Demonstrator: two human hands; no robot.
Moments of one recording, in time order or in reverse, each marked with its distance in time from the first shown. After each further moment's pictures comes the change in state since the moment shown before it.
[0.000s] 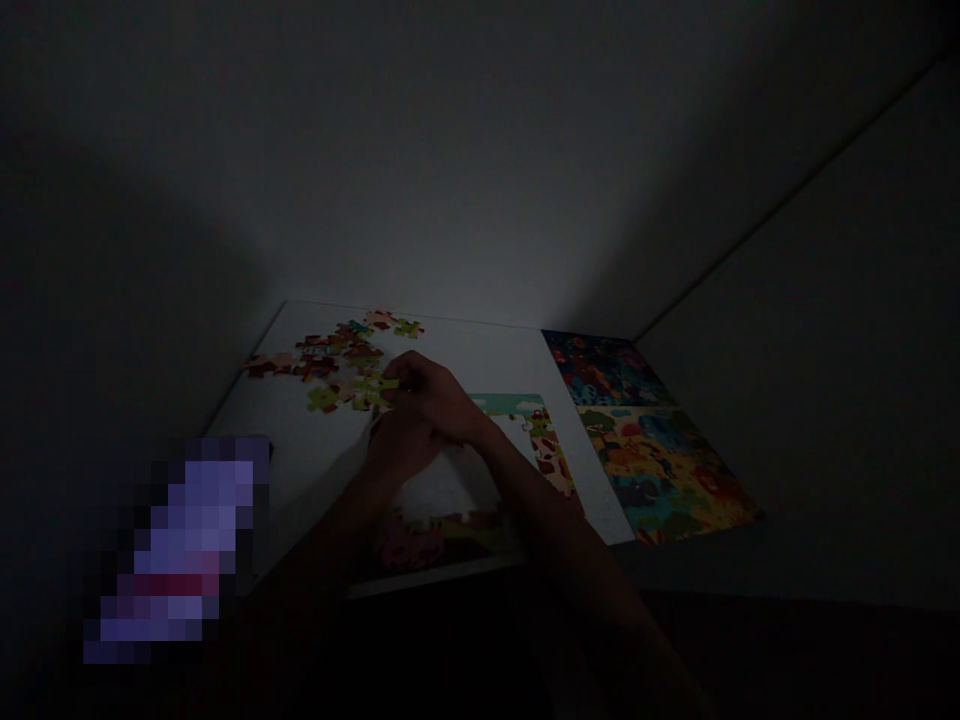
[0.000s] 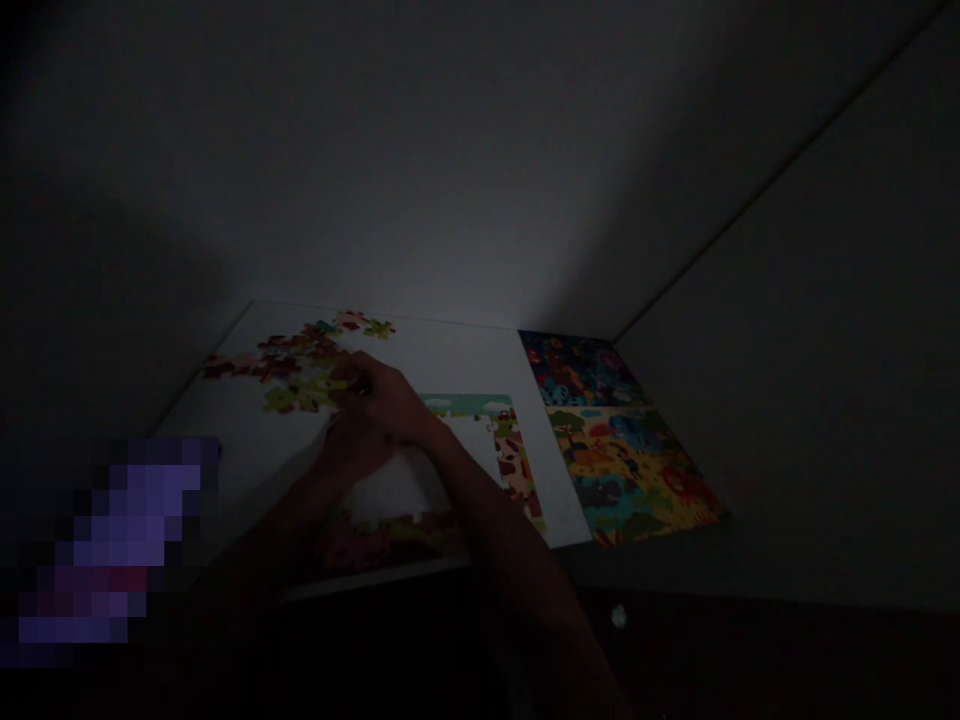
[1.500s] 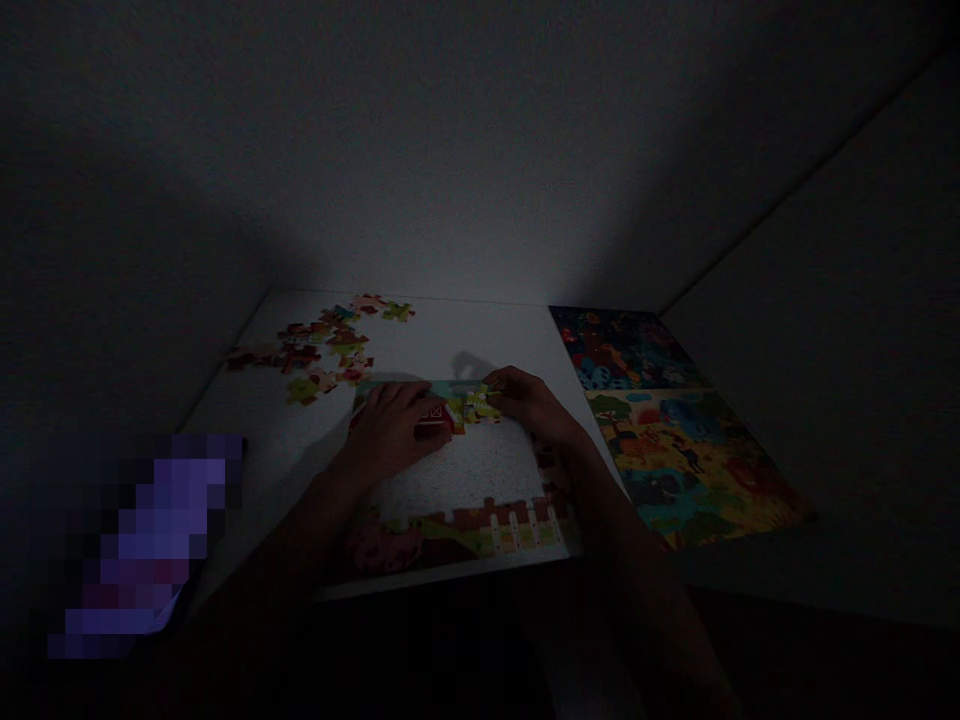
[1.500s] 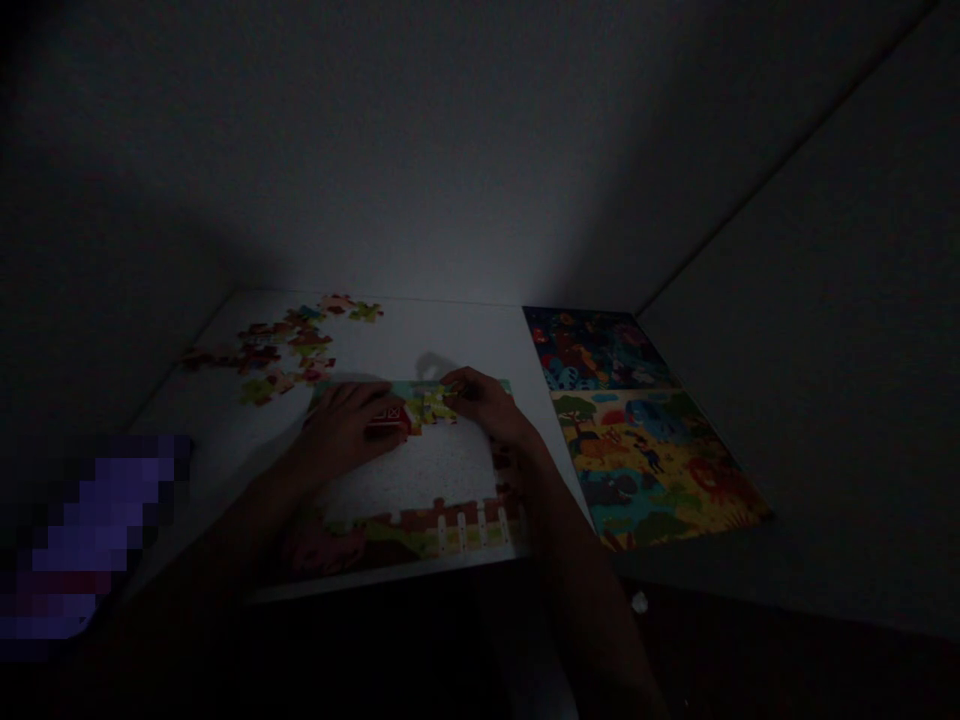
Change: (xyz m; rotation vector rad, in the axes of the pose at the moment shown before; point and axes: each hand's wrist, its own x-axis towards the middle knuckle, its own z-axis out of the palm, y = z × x) left_hand -0.002 0.008 -0.018 0.189 -0.106 0.185; right_hand -0.099 0.066 -0.115 0.143 0.107 0.280
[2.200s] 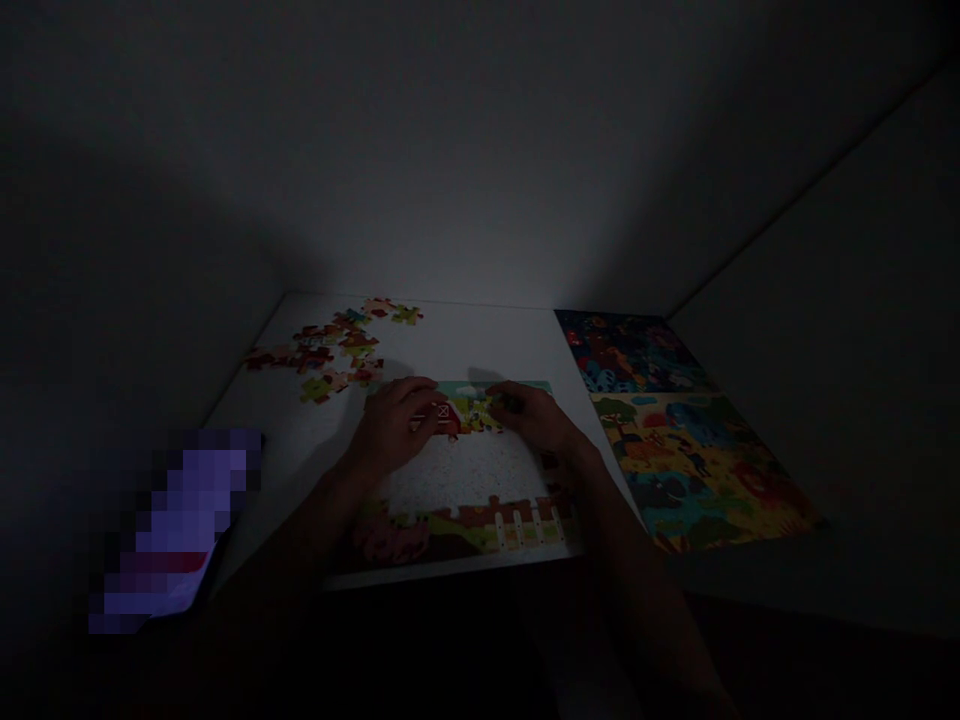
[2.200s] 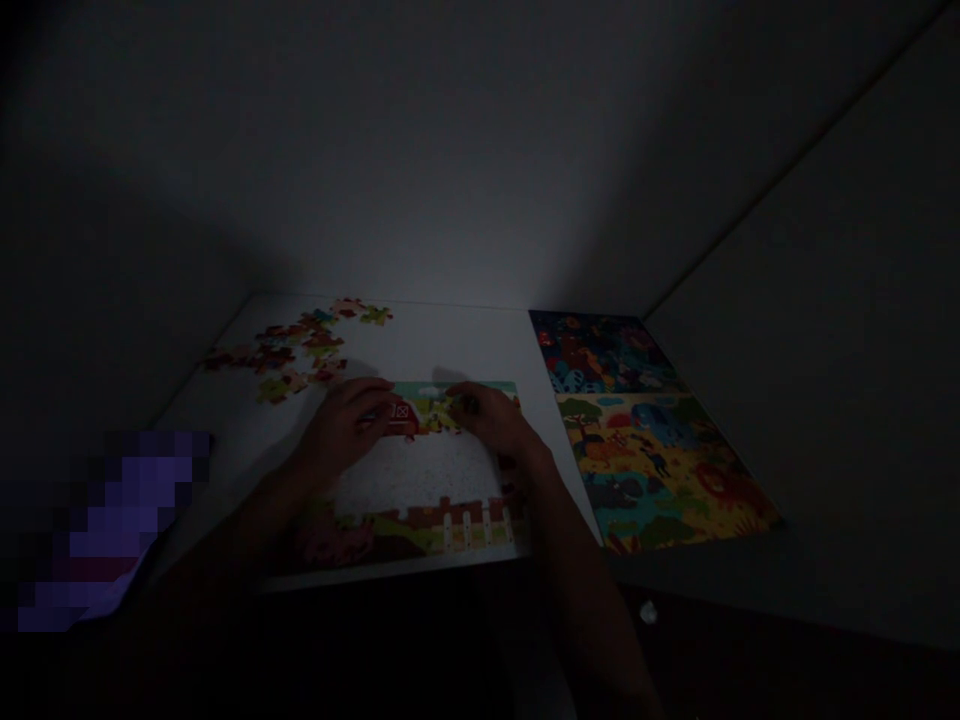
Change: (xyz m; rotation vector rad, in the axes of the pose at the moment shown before) left_hand -0.001 -0.003 -0.004 -0.240 0.324 0.079; right_hand -0.010 -0.003 0.004 -0.537 -0.001 0.019
